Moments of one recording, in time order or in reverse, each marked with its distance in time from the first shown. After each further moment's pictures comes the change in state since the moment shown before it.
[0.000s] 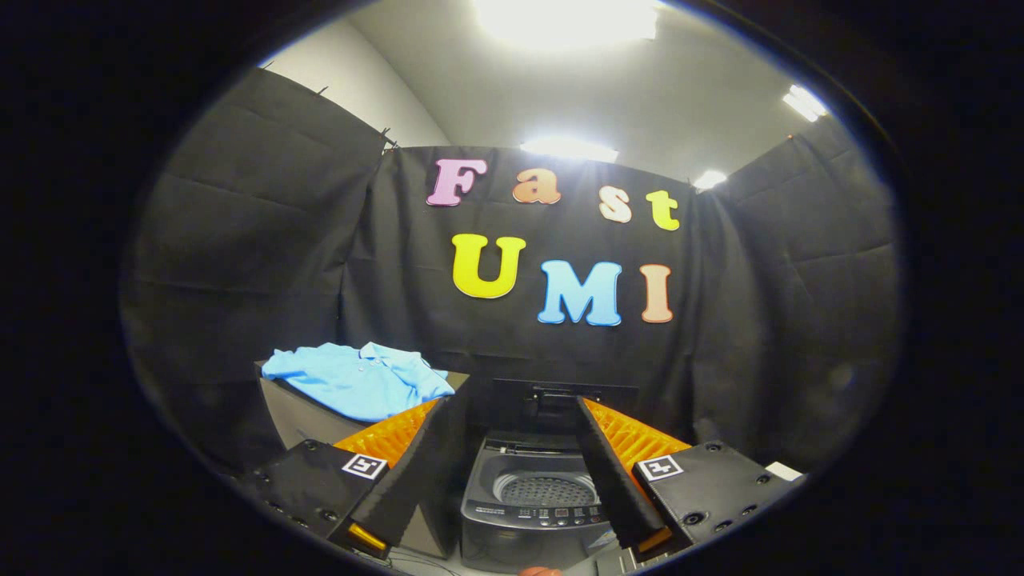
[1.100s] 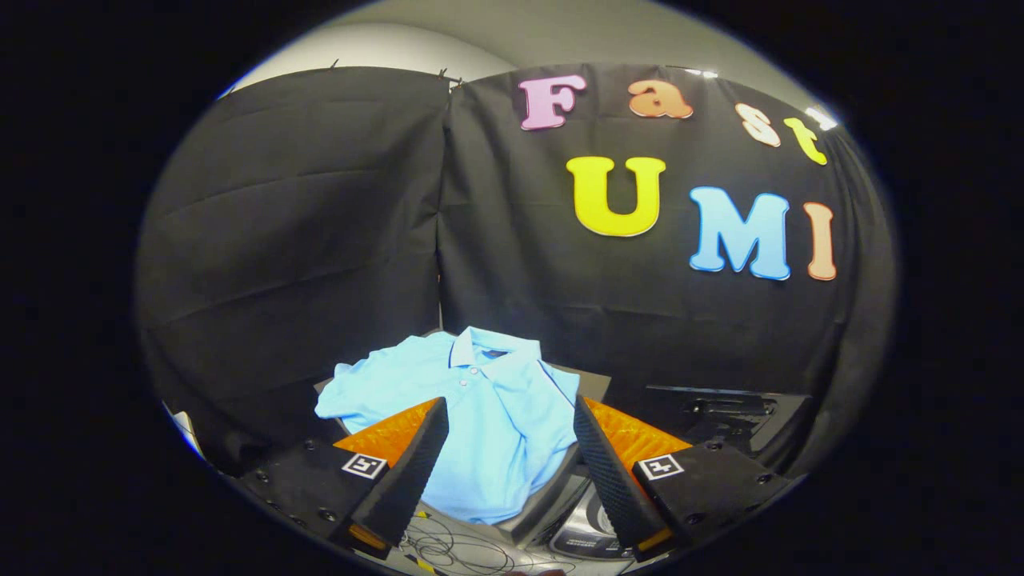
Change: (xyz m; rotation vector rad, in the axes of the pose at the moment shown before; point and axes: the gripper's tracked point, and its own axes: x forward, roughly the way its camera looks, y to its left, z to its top) arm 0.202 0.136 0.013 0.027 0.326 0.483
